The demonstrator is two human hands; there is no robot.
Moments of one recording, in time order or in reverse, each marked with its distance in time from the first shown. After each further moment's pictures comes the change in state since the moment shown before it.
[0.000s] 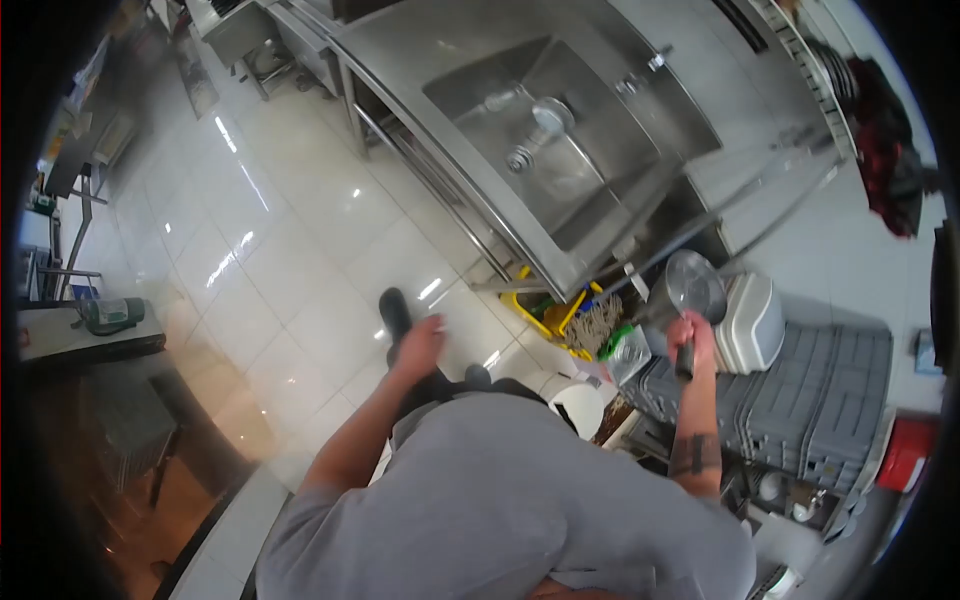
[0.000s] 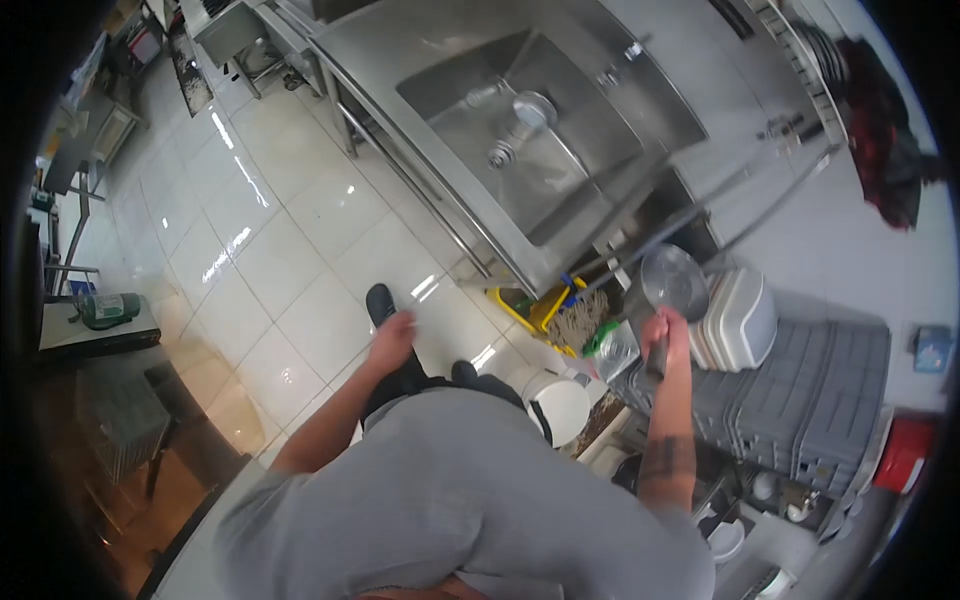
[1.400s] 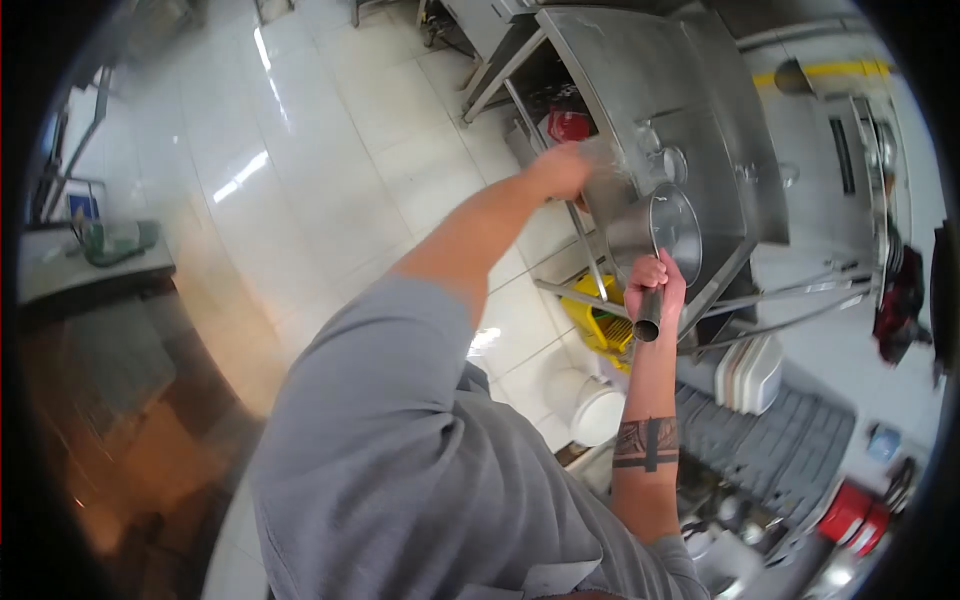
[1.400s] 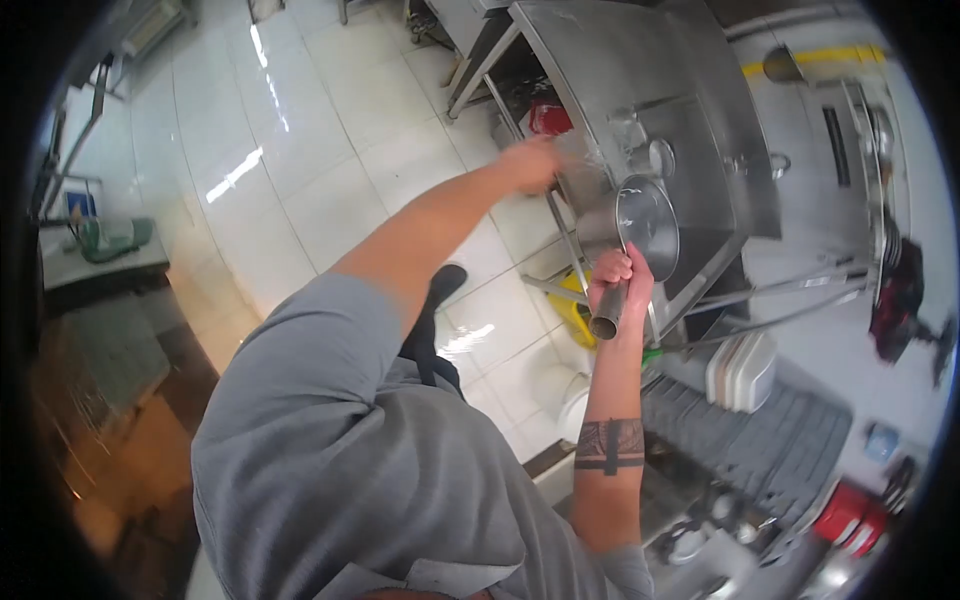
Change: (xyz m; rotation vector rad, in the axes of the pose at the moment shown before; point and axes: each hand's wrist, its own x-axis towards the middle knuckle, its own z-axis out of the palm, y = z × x) left_hand 0.292 0.003 -0.296 0.700 -0.140 0.737; right_hand 0.100 0.396 0.405 0.104 -0.349 -0.028
